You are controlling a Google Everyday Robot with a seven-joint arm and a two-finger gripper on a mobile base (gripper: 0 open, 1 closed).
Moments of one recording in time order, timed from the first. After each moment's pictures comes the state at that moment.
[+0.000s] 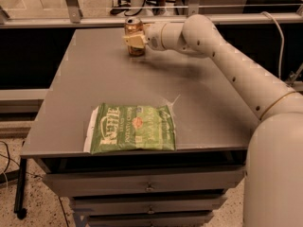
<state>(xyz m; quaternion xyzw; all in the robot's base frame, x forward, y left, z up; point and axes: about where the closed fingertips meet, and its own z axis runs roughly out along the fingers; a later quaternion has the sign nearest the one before) 0.821 0.046 0.878 -0.38 0.68 0.26 0.57</state>
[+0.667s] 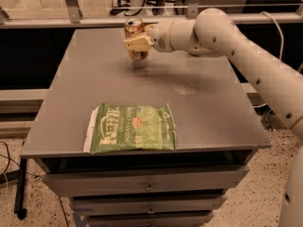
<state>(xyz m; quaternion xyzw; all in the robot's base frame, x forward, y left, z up) 0.754 0.040 0.903 -0.41 0.68 0.28 0.54</state>
